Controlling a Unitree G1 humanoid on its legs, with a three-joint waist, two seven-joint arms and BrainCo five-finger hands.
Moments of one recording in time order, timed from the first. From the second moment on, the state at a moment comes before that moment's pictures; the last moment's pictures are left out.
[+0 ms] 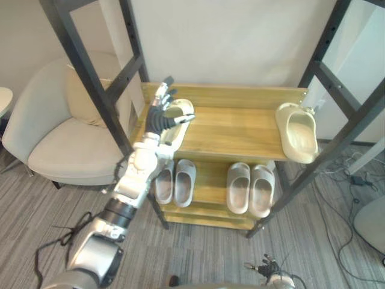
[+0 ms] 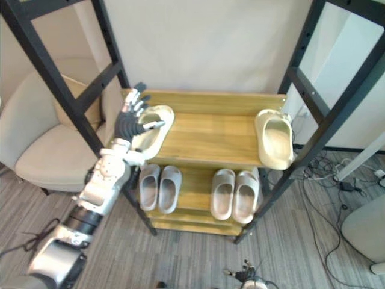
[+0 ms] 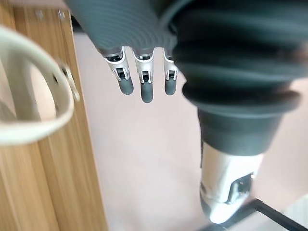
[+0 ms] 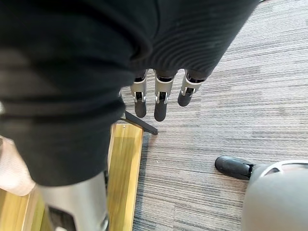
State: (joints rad) left arm -0.60 0.42 -0.25 0.28 -0.28 -0.18 0.22; right arm 0.08 -0.12 -0.08 0.99 -0.03 -0.02 -0.10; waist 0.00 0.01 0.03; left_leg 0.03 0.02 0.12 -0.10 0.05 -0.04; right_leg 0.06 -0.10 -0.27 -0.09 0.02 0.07
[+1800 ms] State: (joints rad) left arm -0.98 0.61 -0.26 0.83 0.06 -0.06 0.20; right arm 0.02 -0.10 -0.16 0.96 0.00 -0.02 -0.10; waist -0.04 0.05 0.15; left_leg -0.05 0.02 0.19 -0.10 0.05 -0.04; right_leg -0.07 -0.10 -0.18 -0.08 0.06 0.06
